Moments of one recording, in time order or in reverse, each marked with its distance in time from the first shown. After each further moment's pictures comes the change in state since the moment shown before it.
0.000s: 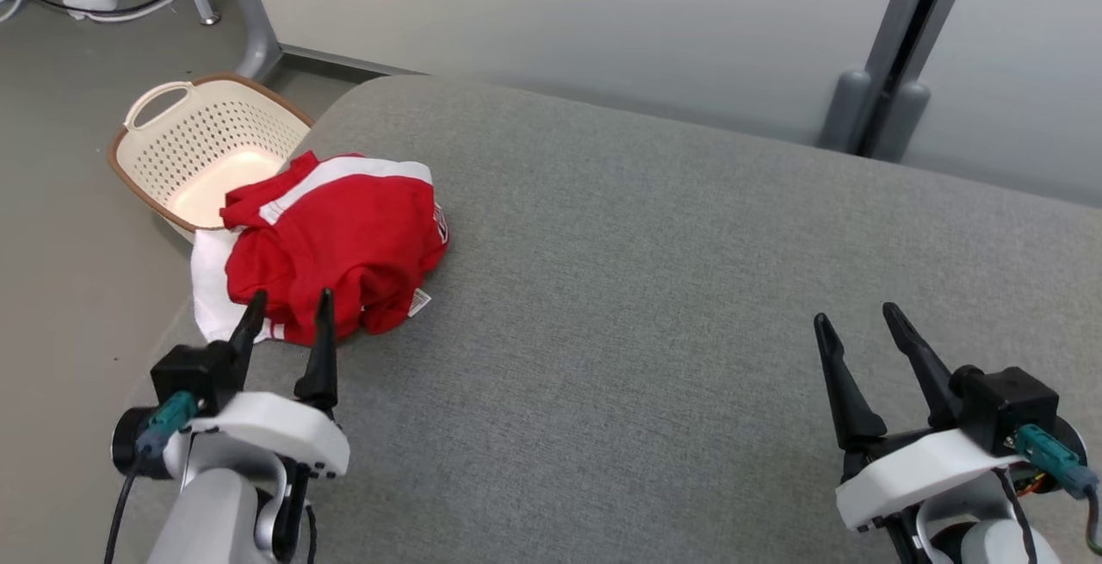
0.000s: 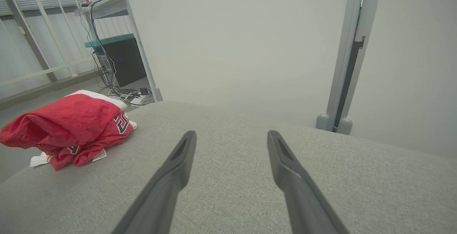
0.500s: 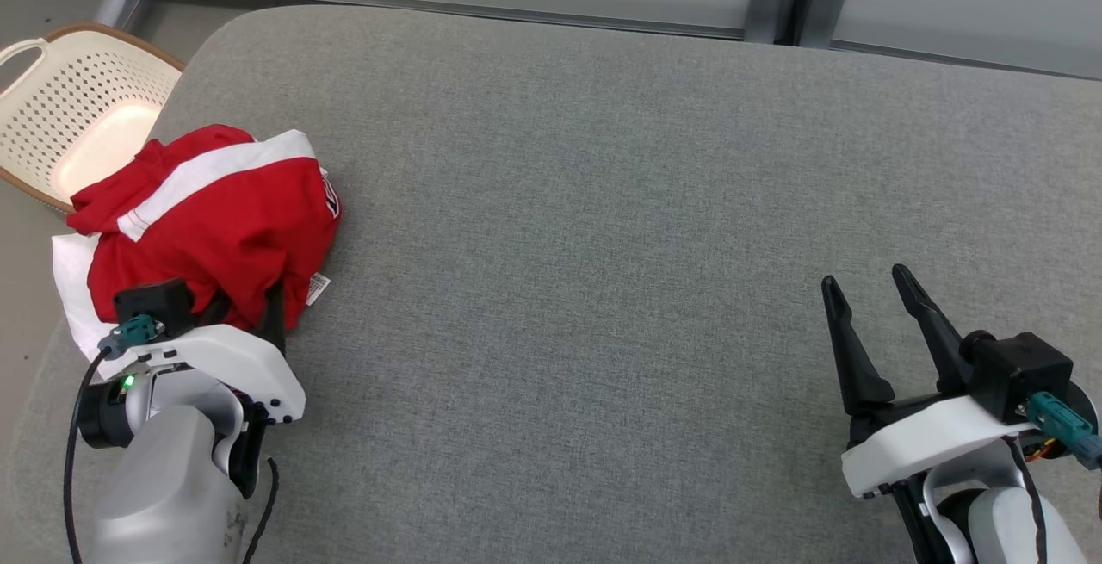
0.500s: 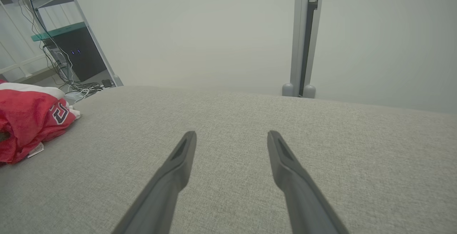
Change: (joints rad) left arm -0.337 0.043 0.002 0.550 -0.080 -0.041 0.030; right arm -0.066 -0.014 -0.003 -0.001 0.000 0.000 0.007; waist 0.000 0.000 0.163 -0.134
